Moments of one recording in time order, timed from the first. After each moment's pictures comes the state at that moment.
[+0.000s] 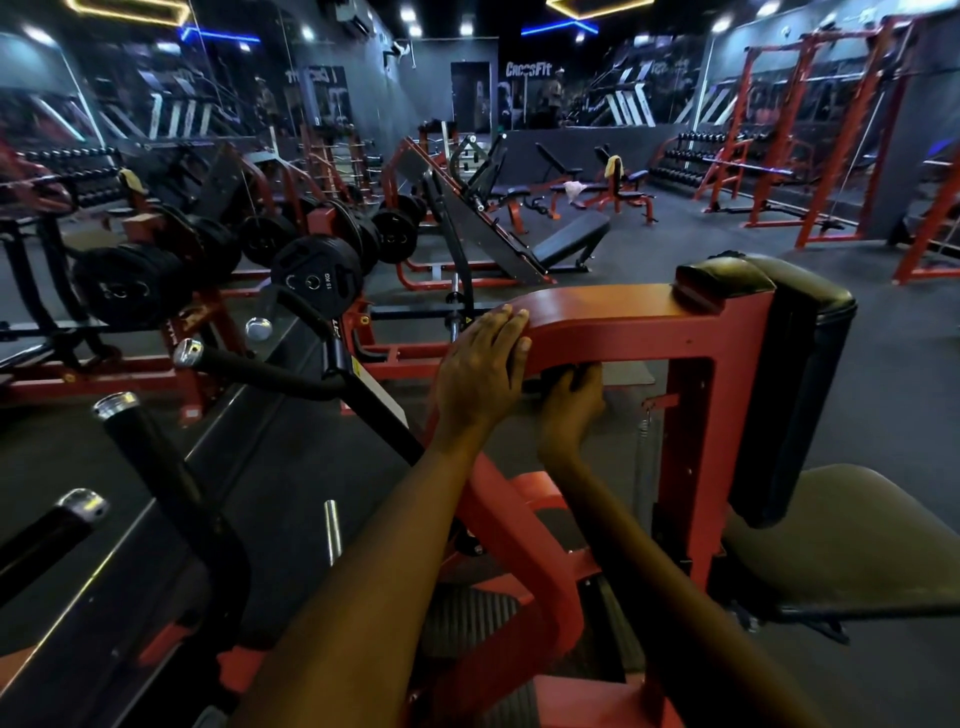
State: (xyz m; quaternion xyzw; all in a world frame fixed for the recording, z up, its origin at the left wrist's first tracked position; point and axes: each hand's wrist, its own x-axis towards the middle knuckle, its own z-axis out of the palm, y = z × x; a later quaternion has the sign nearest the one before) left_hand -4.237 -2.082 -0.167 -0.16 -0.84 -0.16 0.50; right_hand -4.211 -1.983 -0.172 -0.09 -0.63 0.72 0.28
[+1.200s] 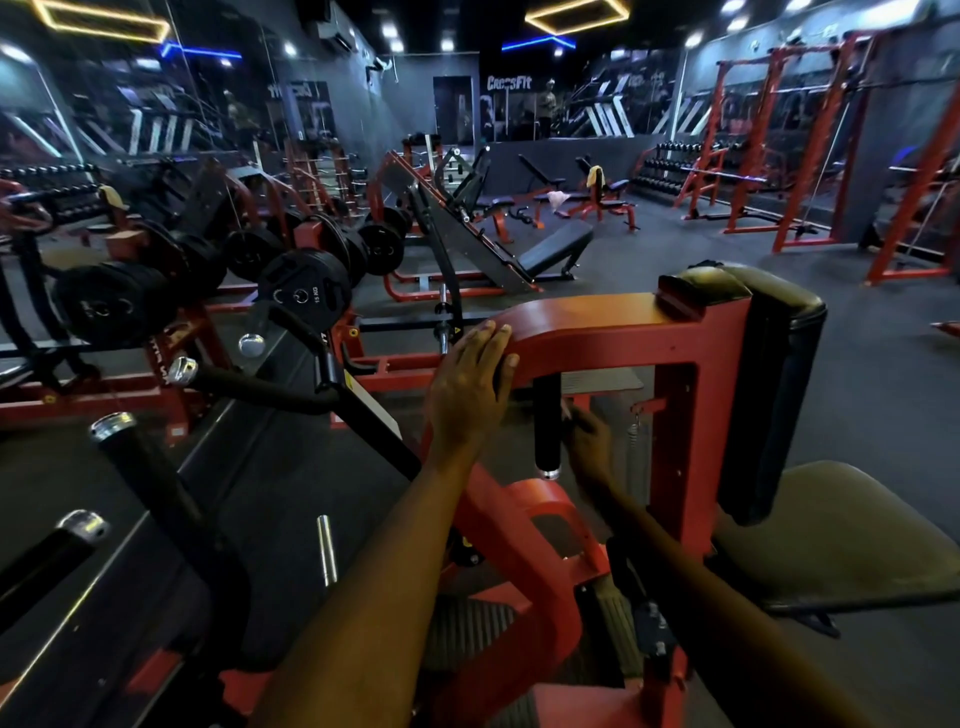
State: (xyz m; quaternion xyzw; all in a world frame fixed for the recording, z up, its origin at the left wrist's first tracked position) left_hand -4.234 -2.085 -0.176 -0.15 -0.83 -0.19 0.49; right_hand -4.219 -1.933 -0.224 0.00 -0.69 0.72 0.13
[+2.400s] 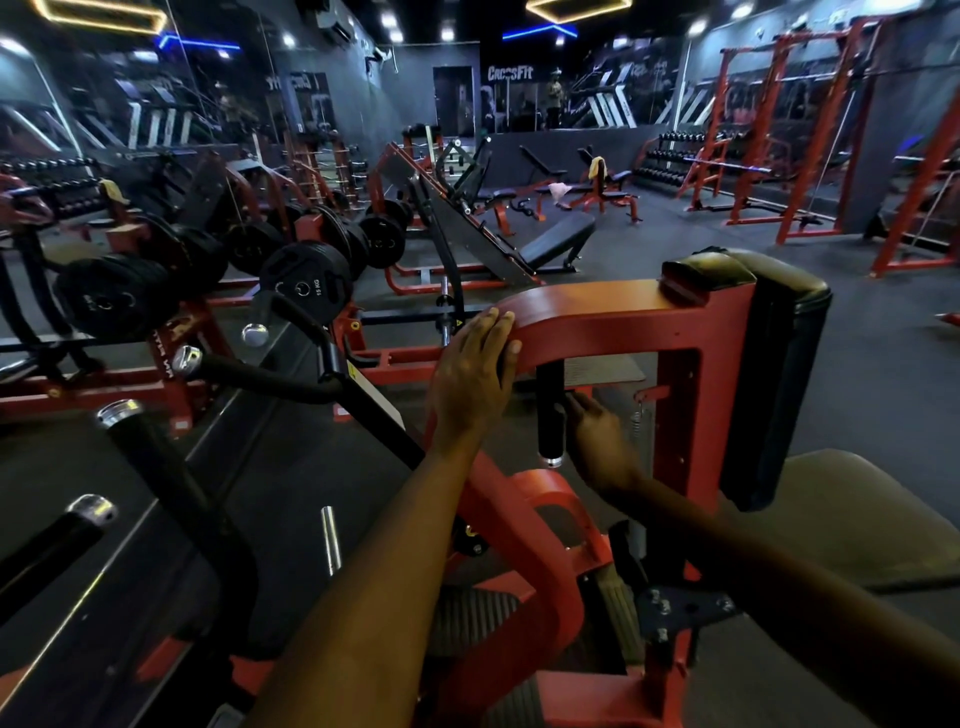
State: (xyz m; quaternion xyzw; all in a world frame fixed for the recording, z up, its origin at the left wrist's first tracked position) left_hand -4.234 -2.086 -0.177 -0.15 -0.83 -0.19 0.50; right_hand -4.219 -1.907 -0.230 0.21 -0.92 0.16 0.28
